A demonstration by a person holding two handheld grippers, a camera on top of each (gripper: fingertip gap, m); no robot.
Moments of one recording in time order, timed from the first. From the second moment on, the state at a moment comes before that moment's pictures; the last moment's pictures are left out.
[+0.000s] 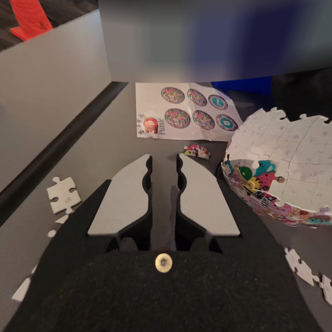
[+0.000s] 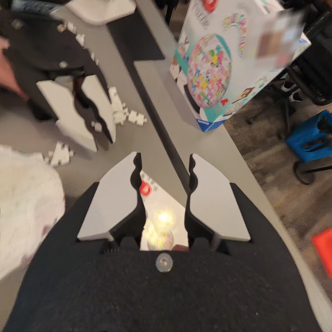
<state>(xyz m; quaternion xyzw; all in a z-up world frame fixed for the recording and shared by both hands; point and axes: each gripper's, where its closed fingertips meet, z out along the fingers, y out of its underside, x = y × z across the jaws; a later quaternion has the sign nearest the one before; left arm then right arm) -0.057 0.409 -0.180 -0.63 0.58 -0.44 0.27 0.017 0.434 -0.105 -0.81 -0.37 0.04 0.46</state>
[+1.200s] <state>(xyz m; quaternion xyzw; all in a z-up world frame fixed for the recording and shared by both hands) -0.062 0.398 -0.171 -0.57 0.62 -0.42 0.35 -0.036 0.366 -0.223 -0.77 -0.52 0.22 0.30</state>
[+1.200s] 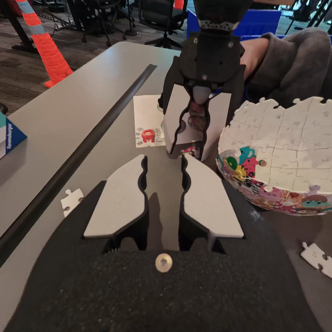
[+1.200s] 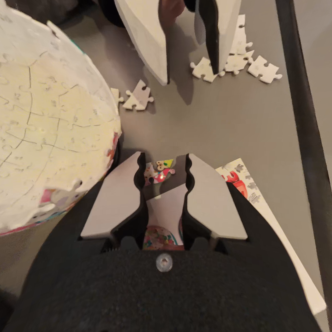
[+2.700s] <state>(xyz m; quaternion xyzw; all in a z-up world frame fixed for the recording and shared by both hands) -0.036 0.398 -0.204 -0.54 0.71 -0.33 0.32 -0.004 0.369 -0.199 -0.83 -0.48 0.09 0.29</state>
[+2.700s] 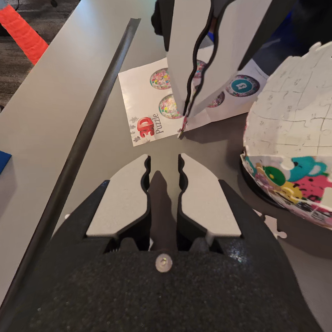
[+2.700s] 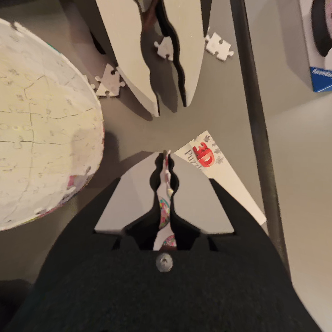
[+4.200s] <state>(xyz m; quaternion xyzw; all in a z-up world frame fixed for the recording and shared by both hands) -0.062 0.394 -0.101 -0.51 0.44 -0.71 0.20 -0.041 0.387 -0.074 -0.76 -0.37 0.14 0.51</state>
